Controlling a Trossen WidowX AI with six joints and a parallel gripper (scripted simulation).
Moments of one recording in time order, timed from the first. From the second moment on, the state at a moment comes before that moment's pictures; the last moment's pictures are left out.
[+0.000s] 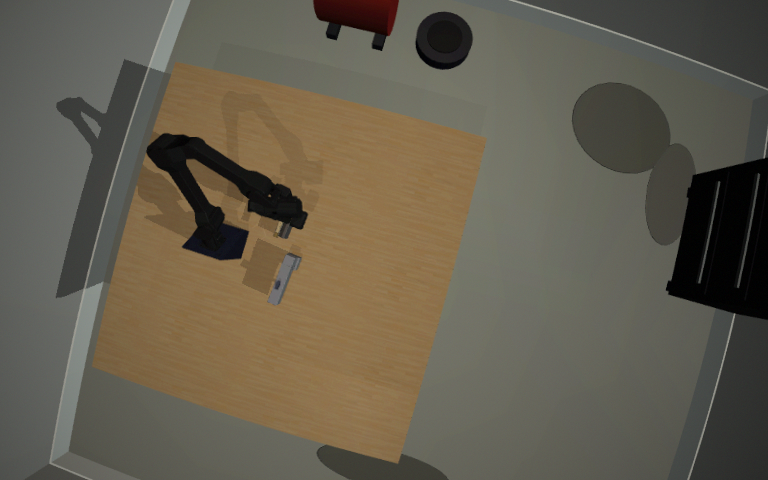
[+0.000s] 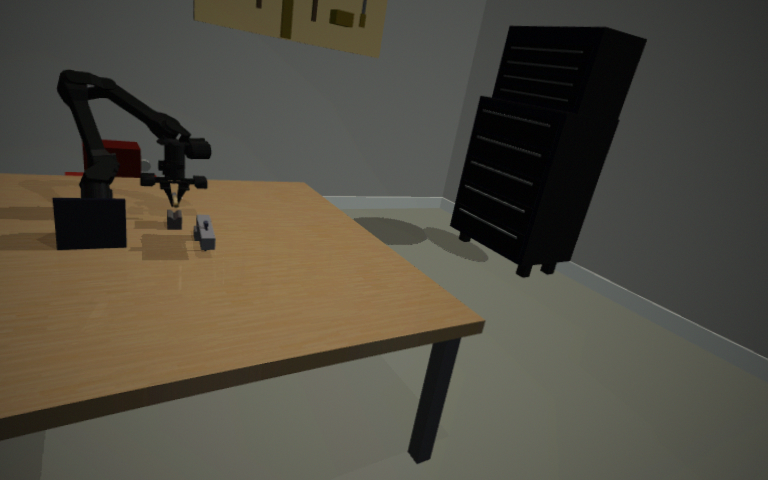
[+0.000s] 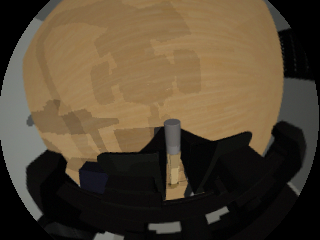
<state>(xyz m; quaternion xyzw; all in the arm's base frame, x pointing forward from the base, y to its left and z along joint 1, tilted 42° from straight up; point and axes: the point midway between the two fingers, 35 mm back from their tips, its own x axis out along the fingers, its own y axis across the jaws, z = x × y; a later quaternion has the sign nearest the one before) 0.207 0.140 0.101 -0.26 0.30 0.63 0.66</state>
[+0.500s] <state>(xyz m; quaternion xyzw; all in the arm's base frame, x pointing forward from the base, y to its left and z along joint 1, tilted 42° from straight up) 0.207 0.152 0.089 -0.26 0.30 0.63 0.66</state>
